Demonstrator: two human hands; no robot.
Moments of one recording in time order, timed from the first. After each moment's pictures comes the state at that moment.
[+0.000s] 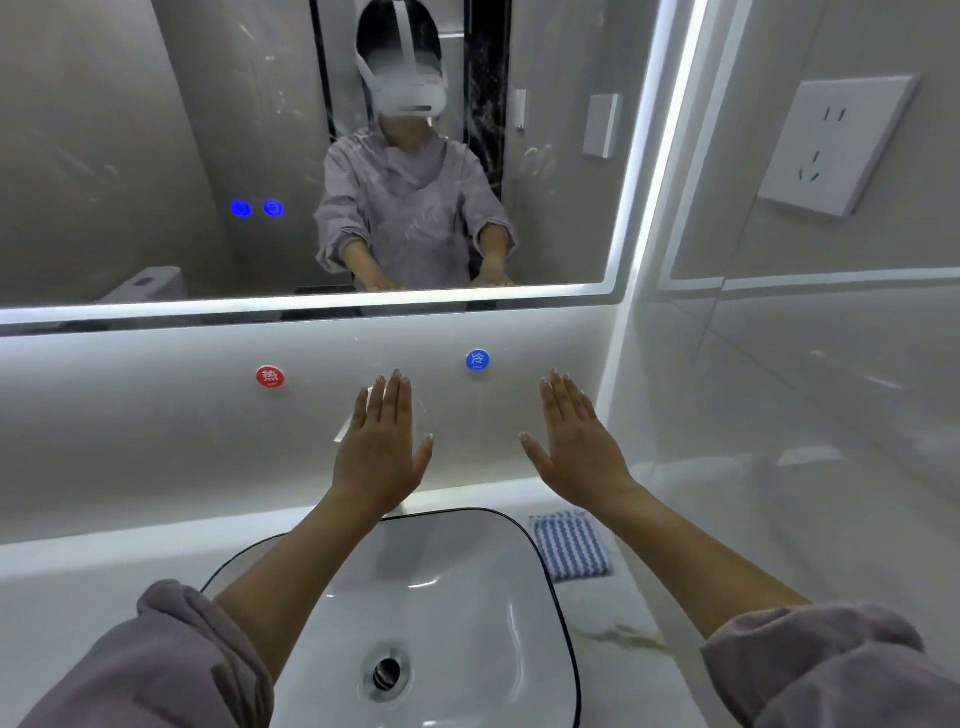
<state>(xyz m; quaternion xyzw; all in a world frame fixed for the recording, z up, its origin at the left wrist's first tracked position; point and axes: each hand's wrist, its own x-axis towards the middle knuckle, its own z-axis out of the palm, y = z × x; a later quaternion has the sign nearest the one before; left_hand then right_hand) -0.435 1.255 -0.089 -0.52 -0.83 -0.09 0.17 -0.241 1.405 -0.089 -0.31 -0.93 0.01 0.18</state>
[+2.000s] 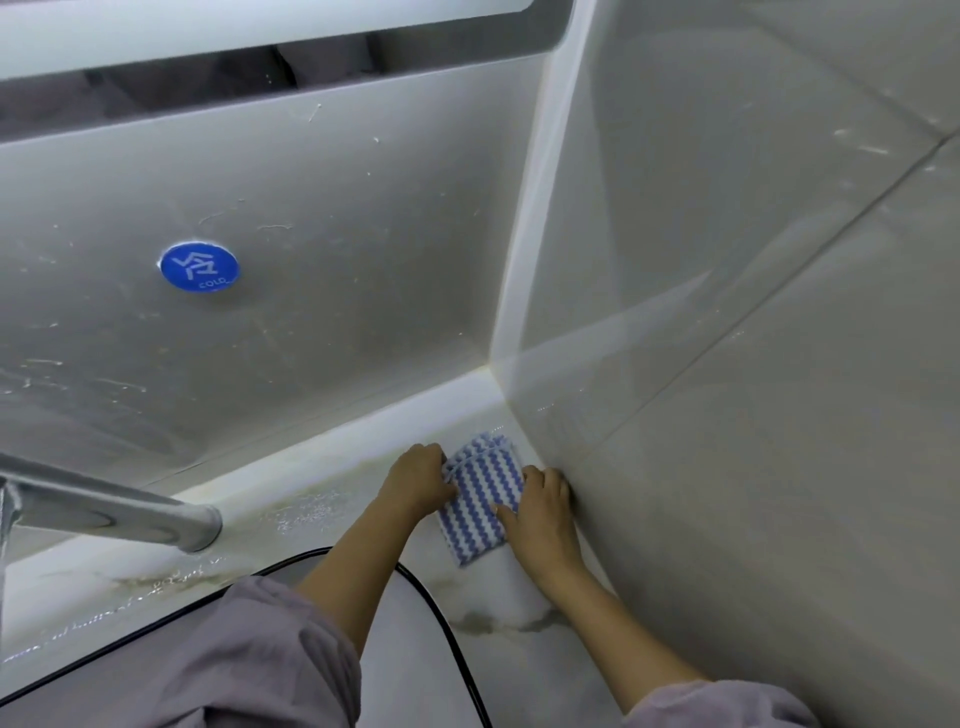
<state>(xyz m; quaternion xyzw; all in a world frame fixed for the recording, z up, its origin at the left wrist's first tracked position) -0.380 1.509 -0.342 -0.54 -0.76 0.01 -0.36 -0.209 1.506 -0.360 -0.62 -0.73 0.28 0.04</state>
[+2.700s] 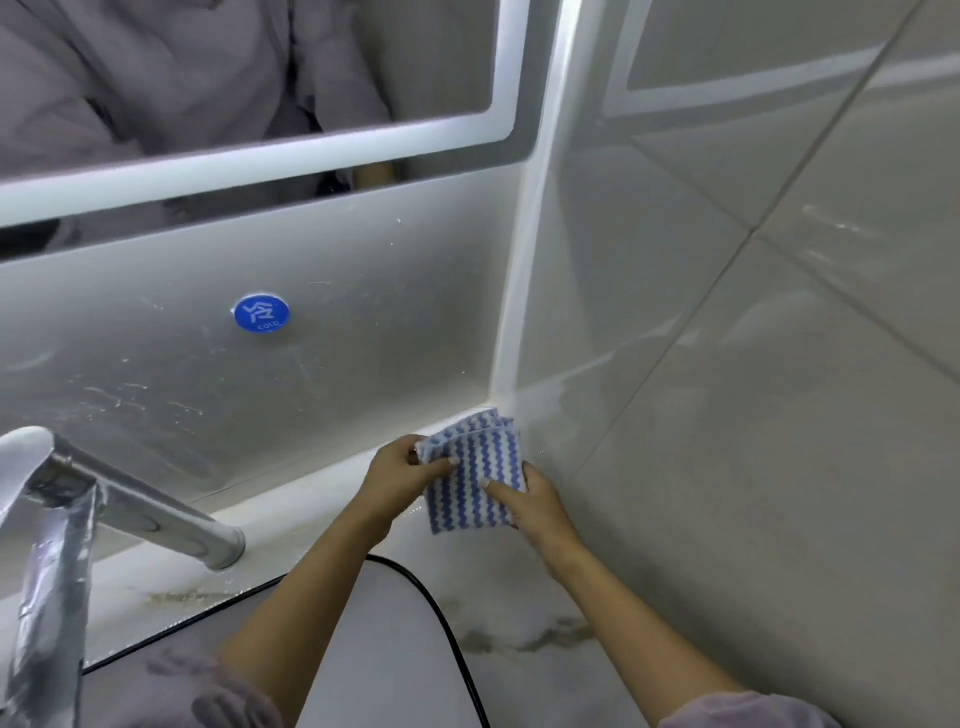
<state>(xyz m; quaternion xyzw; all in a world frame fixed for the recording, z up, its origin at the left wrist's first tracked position) -0.396 1.483 -0.258 -0.32 -0.70 -0.39 -0.50 -0.223 1.518 -0.274 -0.54 -0.48 0.65 0.23</state>
